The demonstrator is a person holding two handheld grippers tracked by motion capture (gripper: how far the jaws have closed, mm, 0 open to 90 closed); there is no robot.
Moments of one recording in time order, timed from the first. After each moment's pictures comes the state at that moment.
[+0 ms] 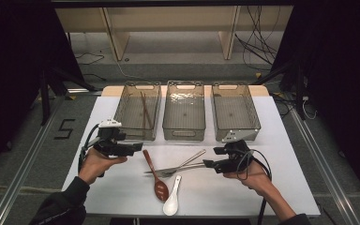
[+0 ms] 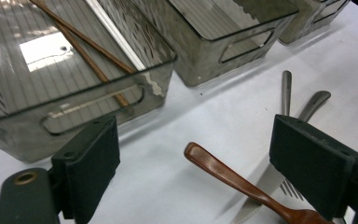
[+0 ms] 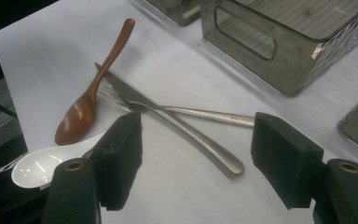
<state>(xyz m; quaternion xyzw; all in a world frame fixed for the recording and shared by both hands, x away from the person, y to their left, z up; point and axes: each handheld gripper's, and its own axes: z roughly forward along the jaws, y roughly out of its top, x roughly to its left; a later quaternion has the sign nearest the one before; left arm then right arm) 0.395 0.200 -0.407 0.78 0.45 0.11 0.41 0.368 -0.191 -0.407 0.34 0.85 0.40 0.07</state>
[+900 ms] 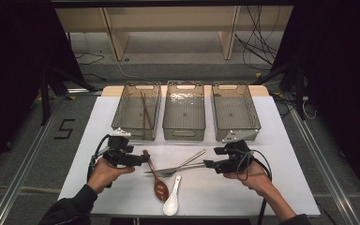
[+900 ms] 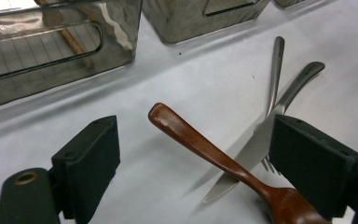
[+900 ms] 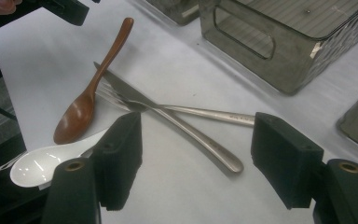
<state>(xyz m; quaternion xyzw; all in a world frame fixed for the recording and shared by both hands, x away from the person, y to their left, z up) 0.388 0.181 -0.434 0.79 0.48 0.06 0.37 0.368 -0.191 -0.407 0.33 0.85 0.40 0.07</state>
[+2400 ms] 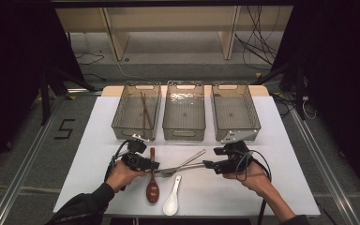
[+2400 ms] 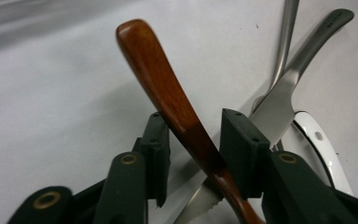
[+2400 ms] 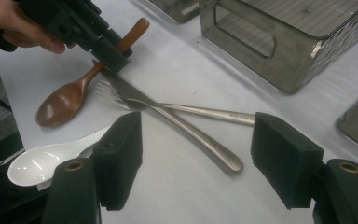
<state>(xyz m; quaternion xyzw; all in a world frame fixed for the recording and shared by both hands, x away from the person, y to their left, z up) 0.405 0.143 -0.474 0.82 0.48 -0.03 0.31 0.366 -0.189 -0.407 0.34 0.85 0.39 0.07</state>
